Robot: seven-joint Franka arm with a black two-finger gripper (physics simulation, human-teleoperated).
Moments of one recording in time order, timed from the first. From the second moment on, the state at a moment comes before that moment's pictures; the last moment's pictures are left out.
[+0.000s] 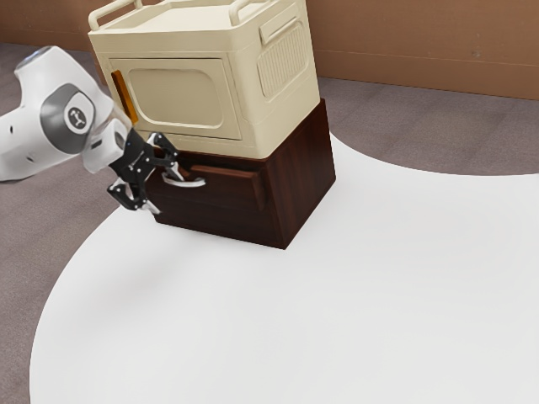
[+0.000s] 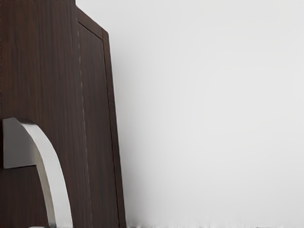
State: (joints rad) arm 0.24 0.16 0.22 -1.61 -0.32 2.00 2.09
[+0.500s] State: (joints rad) arm 0.23 0.10 0.22 -1.68 -0.26 1.99 2.10
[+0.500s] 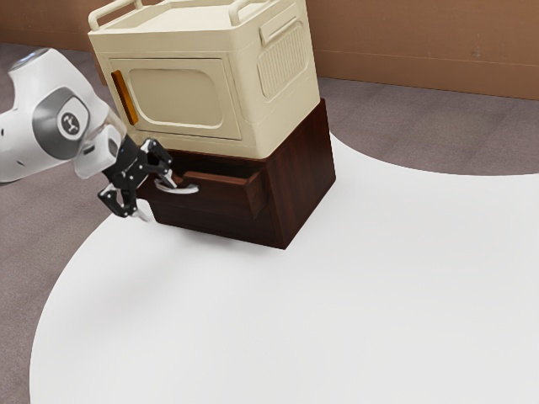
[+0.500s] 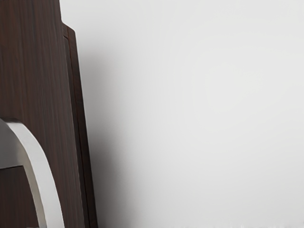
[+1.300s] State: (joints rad) arm 0.23 0.07 0.20 -1.70 -0.19 1.99 2.04
